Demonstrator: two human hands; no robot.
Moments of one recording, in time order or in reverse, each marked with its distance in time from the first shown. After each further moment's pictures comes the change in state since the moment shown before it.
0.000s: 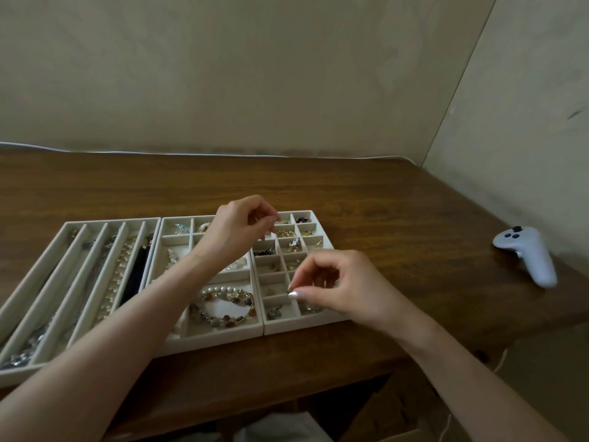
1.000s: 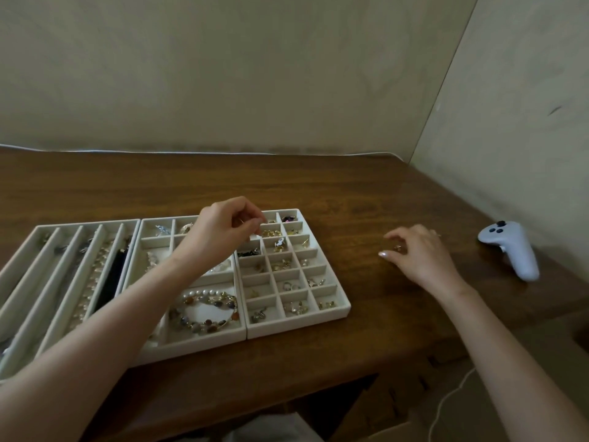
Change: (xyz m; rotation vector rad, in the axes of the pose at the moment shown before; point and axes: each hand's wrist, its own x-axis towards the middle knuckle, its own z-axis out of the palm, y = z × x) left_hand -0.001 0.000 0.001 0.022 -0.028 0.001; right_hand -0.001 0.120 -0.087 -0.663 0.328 0.512
